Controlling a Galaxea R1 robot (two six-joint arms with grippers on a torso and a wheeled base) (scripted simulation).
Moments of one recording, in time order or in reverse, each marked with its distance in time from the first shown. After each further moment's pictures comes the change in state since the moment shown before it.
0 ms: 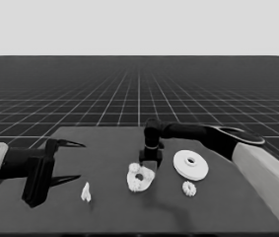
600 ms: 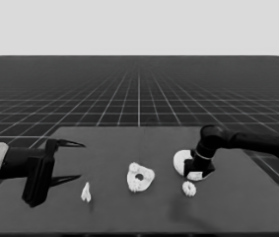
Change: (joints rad) left arm 0.000 0.000 0.000 0.000 0.000 0.000; right arm 0.002 -0.591 0.477 0.006 0.020 -0.113
